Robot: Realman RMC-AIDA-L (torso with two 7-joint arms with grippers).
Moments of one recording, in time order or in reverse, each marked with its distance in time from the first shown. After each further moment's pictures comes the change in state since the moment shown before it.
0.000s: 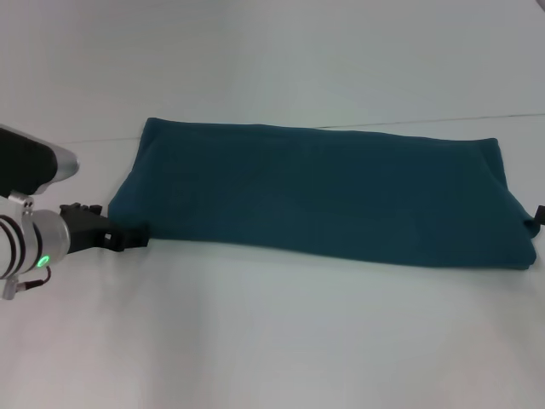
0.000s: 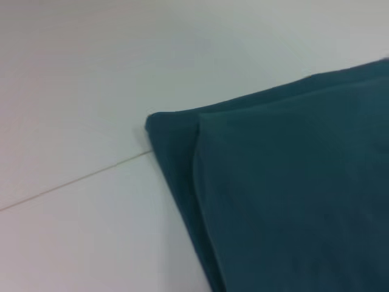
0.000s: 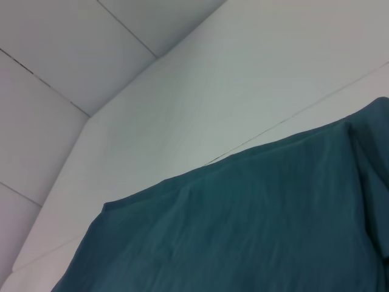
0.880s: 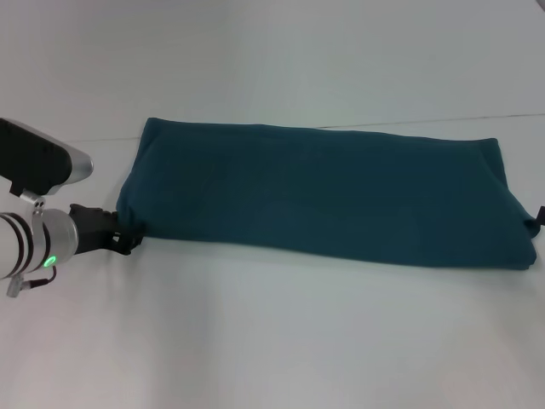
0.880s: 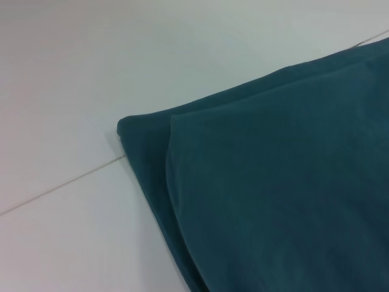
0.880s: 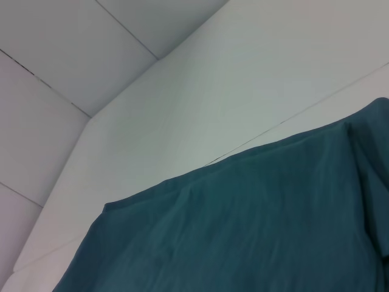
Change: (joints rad) left arm 0.000 -0.004 0.044 0.025 0.031 0.024 -0.009; right arm -0.003 0.000 0.005 0.000 0.000 -0.005 -0.004
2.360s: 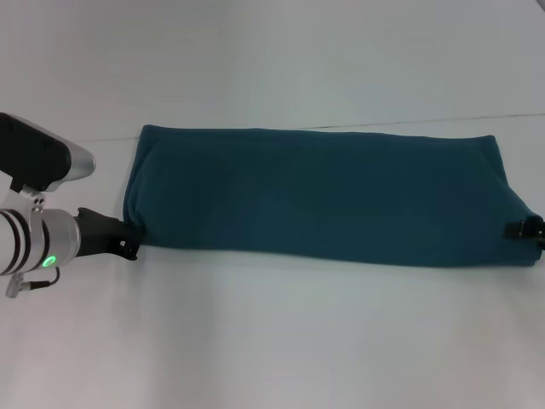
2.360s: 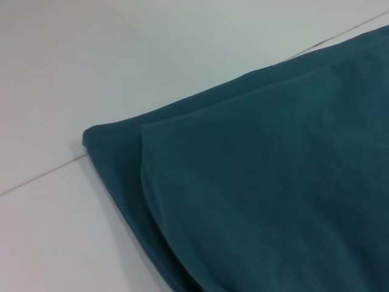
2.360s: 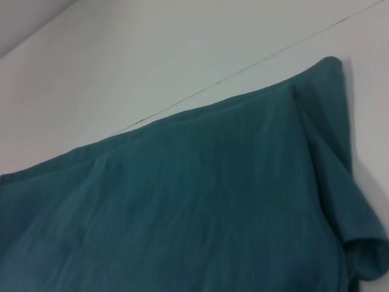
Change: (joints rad) left arm 0.009 0.004 0.000 0.067 0.030 0.131 -0.043; right arm 0.133 0.041 -0.003 0.011 -0.272 0.213 0.088
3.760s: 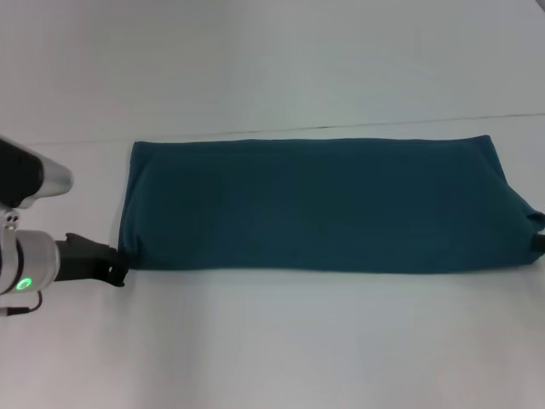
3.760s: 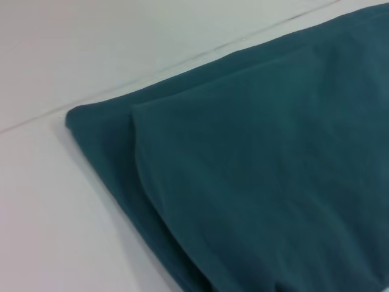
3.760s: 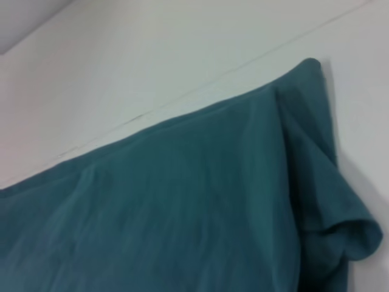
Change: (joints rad) left arm 0.100 -0.007 0.006 0.168 0.032 0.205 -0.068; right arm -0.025 -0.002 0.020 -0.005 0.006 -0.017 -0.041
